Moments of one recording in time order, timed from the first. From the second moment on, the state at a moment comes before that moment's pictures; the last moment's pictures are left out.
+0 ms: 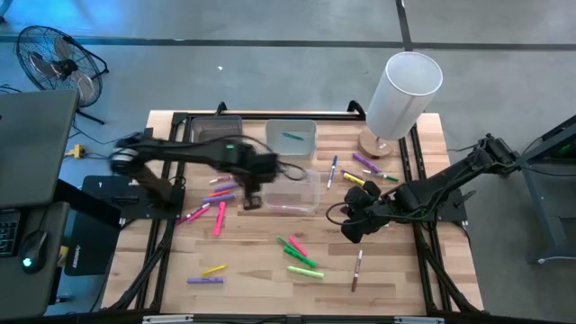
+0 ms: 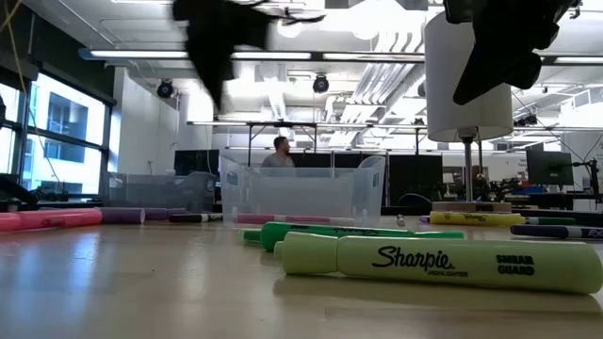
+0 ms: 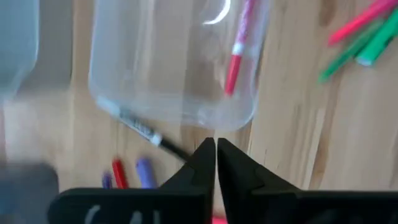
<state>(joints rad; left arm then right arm) 0.02 1.57 1.40 -1.12 -0.03 -0.11 0.44 1.27 0.90 -0.67 0.43 0.94</state>
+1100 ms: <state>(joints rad) -0.35 0.94 0.62 -0.43 -0.19 -0.55 0.40 1.28 0.90 -1.00 0.19 1.07</state>
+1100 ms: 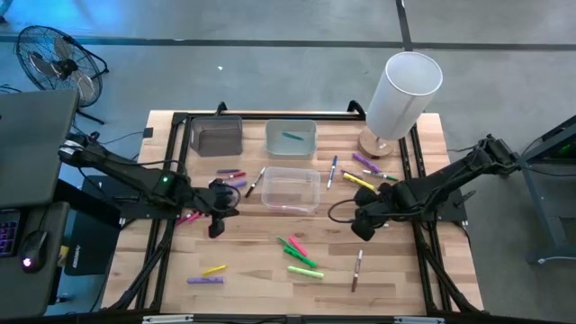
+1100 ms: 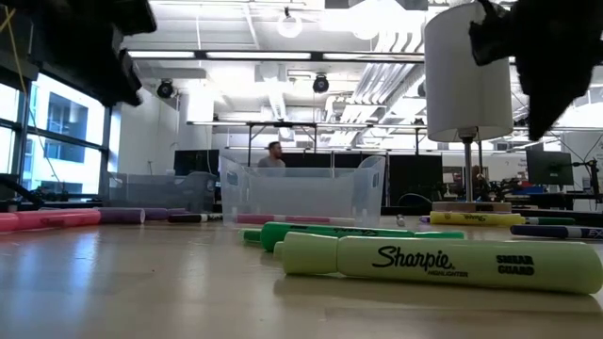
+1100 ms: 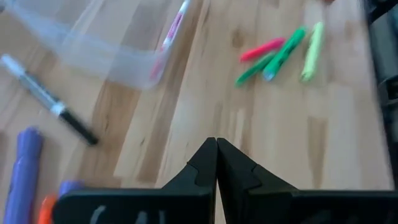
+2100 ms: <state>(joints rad) -0.35 0.97 0.62 -0.33 -0.18 -0.58 0.41 1.32 0.50 -0.65 0.07 0.71</state>
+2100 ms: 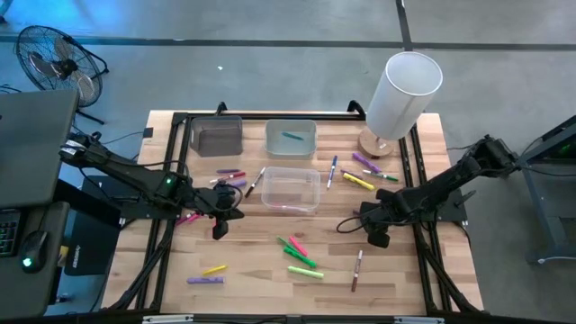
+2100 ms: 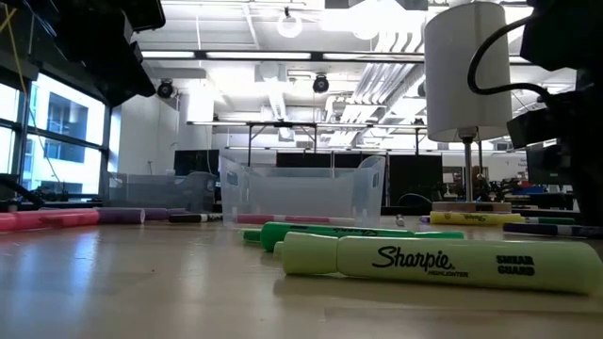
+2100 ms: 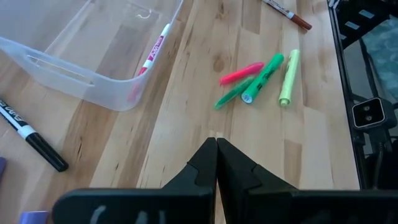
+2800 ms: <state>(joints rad) -0.35 0.97 0.62 -0.30 -0.21 -0.61 0.41 1.22 0.59 -0.76 0.19 0.67</state>
